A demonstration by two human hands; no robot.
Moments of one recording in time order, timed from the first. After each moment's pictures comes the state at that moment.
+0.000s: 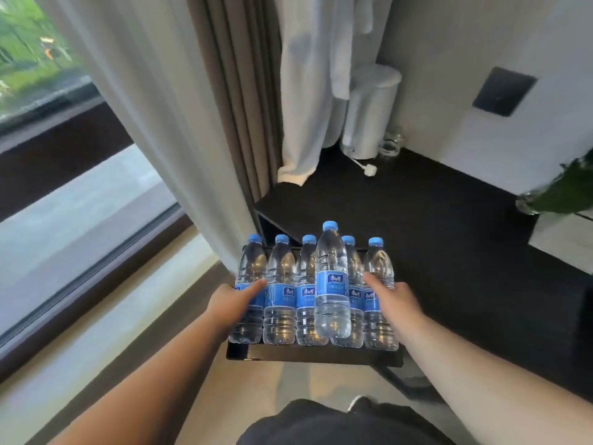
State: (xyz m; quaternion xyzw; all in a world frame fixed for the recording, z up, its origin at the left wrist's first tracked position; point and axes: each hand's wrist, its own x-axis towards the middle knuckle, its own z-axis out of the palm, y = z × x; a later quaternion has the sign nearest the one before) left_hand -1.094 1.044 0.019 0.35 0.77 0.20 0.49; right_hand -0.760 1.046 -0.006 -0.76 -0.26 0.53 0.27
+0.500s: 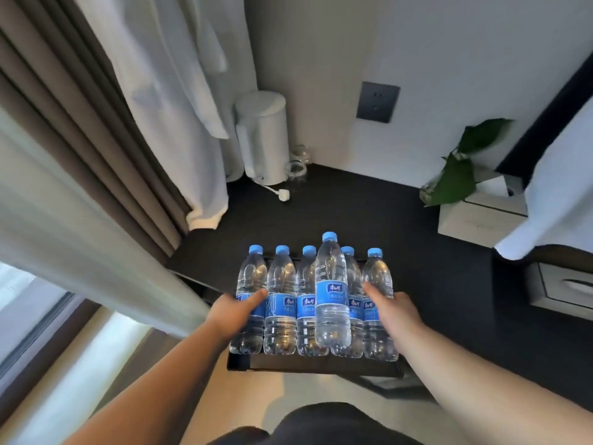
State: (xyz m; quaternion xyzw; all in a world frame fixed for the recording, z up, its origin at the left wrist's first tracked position) left_hand -0.953 1.160 -0.004 0.47 0.70 0.12 0.53; right_hand -0.630 1.057 -0.018 -0.80 -0.13 0.46 0.36
